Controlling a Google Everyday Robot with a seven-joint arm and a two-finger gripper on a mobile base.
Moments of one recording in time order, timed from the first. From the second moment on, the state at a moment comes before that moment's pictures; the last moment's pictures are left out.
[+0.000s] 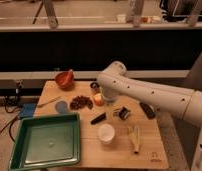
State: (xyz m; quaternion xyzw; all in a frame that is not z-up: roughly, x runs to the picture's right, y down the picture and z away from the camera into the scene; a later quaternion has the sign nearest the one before) arm 0.039 0.095 0.771 -0.28 -0.04 -0.05 0.96
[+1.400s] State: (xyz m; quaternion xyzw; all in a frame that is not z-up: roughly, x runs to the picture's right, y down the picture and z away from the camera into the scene) arm 0.013 0.102 0.789 -0.28 -0.08 -0.07 0.95
